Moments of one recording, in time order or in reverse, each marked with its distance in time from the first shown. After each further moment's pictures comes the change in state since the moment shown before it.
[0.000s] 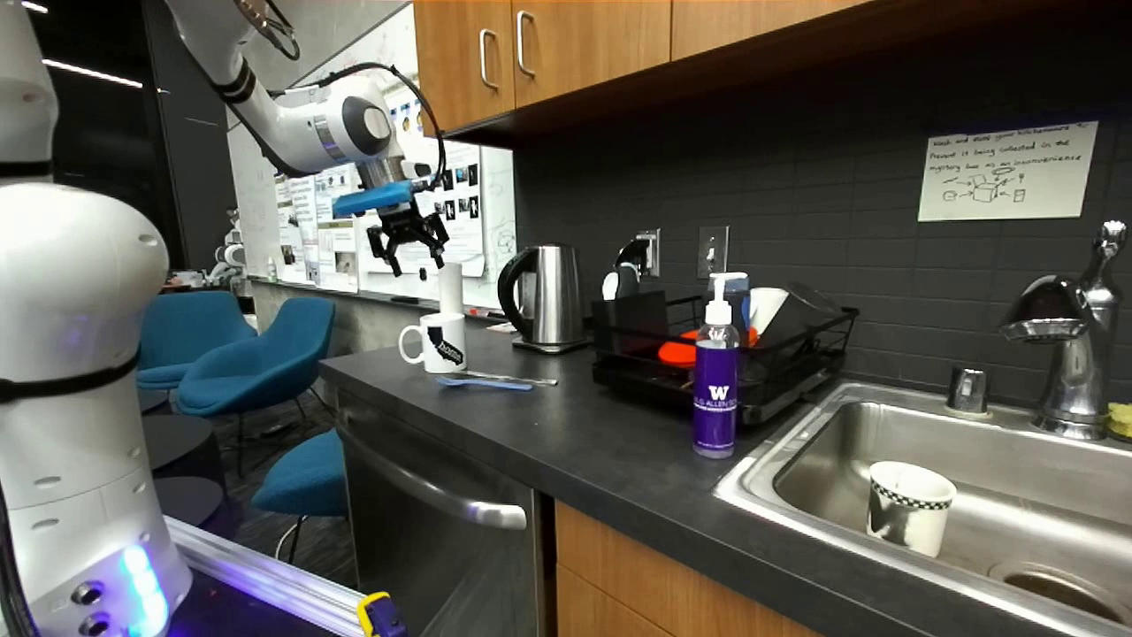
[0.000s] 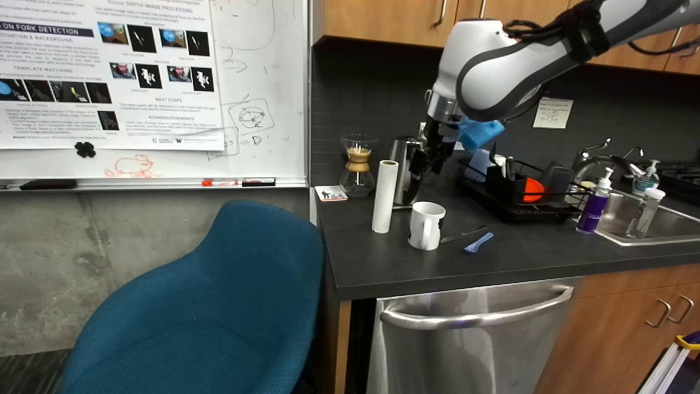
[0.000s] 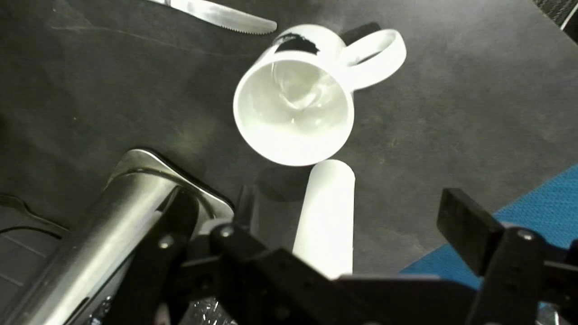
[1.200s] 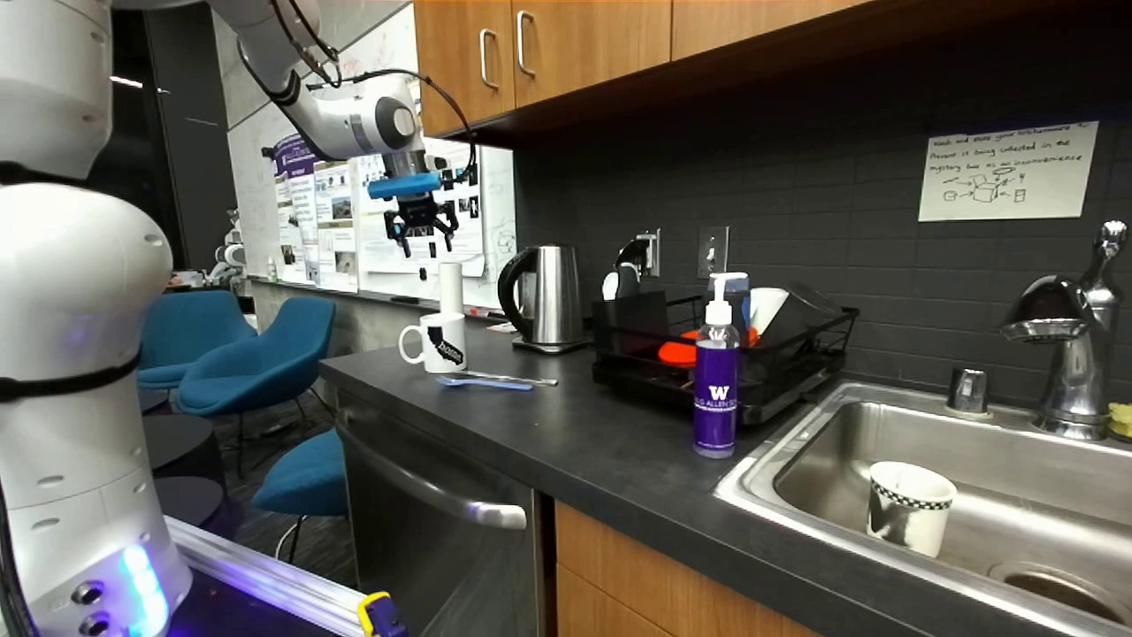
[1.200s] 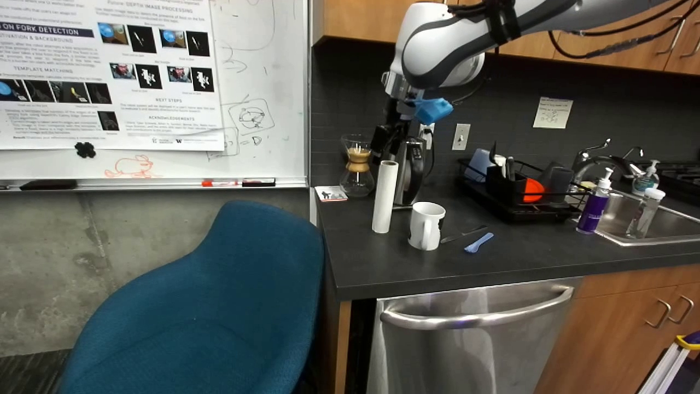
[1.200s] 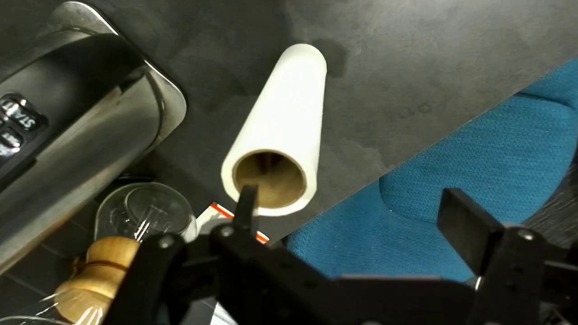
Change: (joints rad) arm 0.029 0.277 0.017 0.424 0.102 -0.138 -0.210
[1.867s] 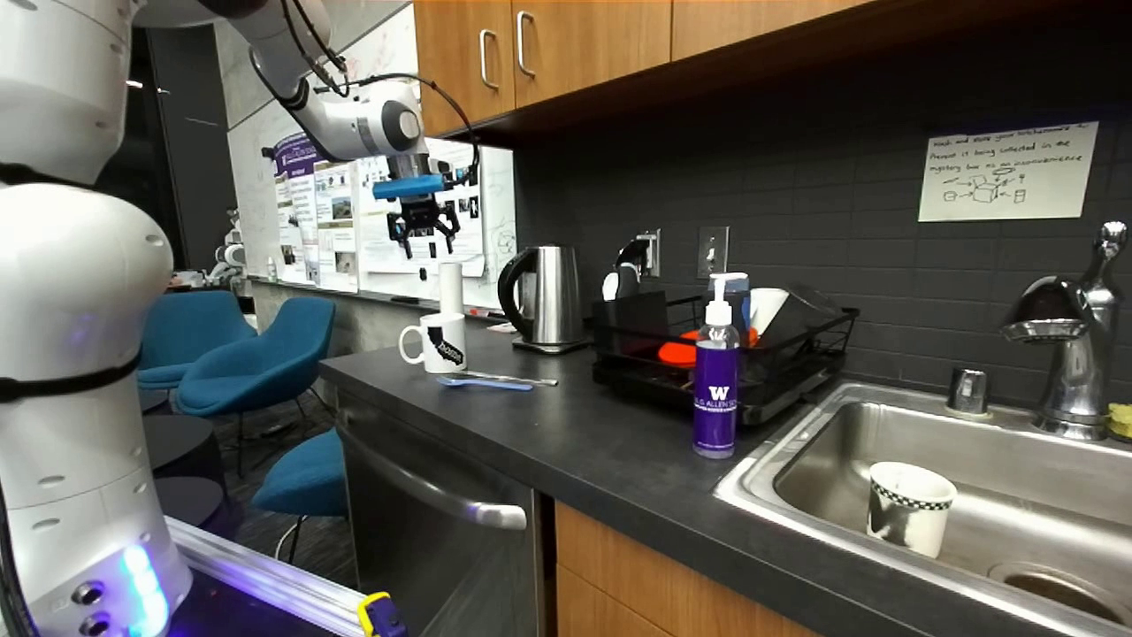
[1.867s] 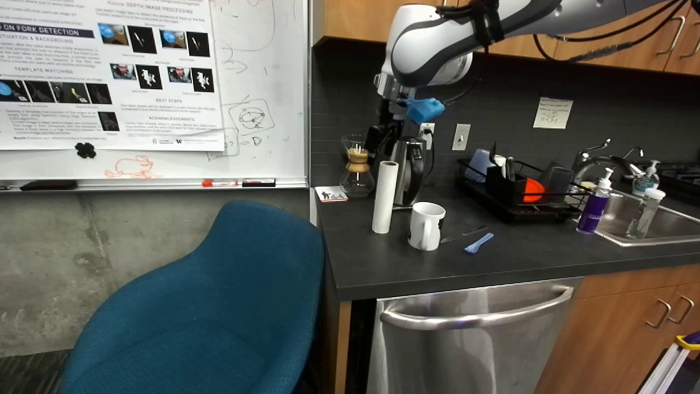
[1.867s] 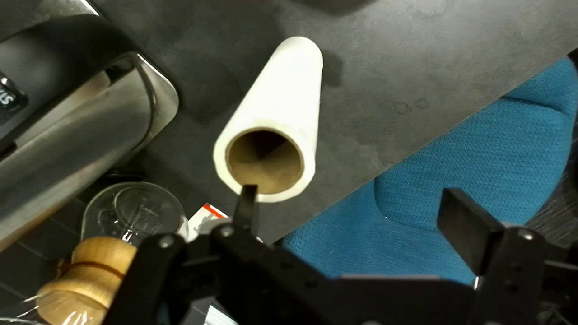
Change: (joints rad) arm 0.003 0.067 0.007 0.096 0.001 -0.066 -0.005
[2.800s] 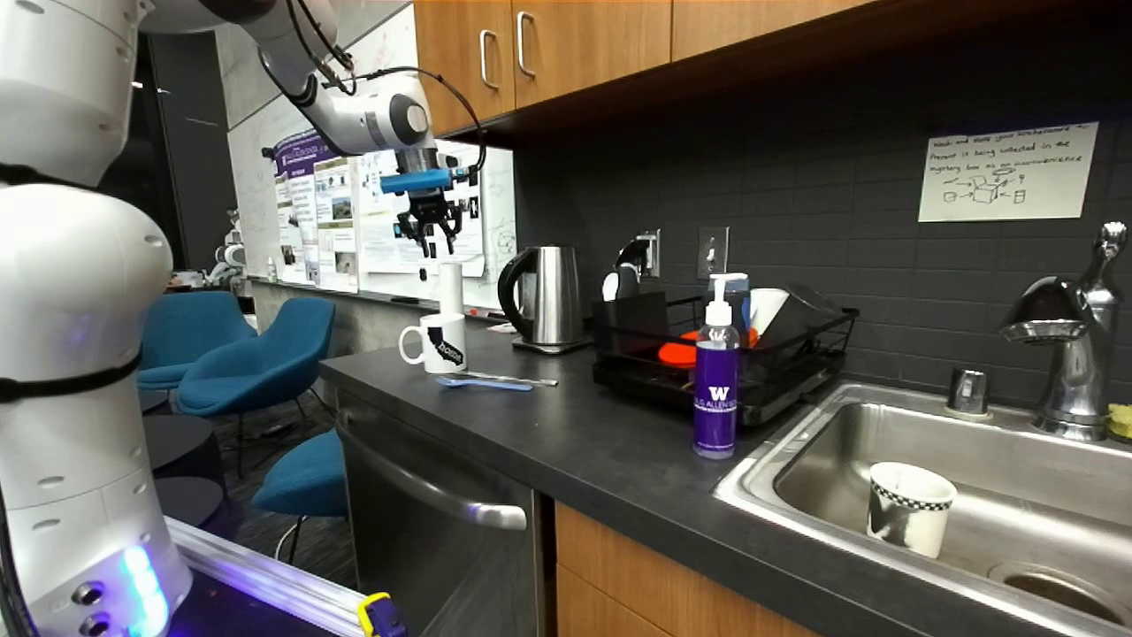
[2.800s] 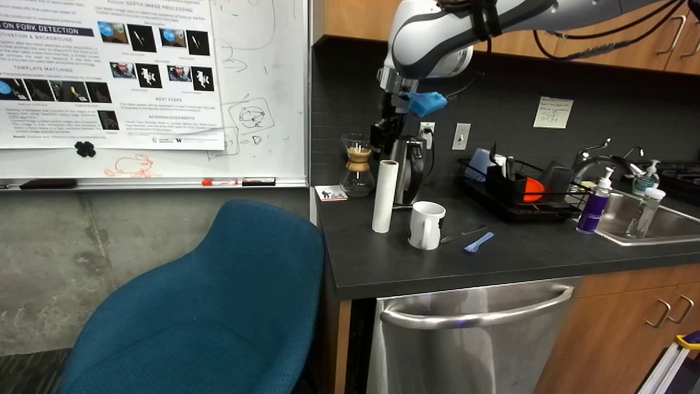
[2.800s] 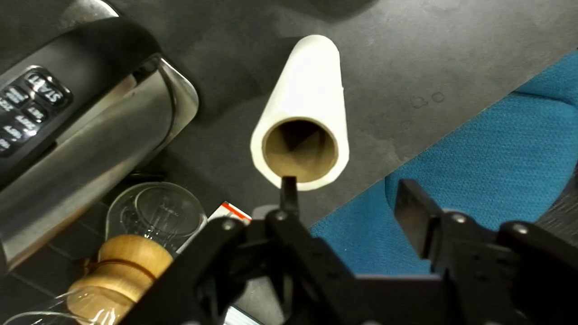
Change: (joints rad) arm -0.009 0.019 -0.015 0.058 0.001 -0.044 0.002
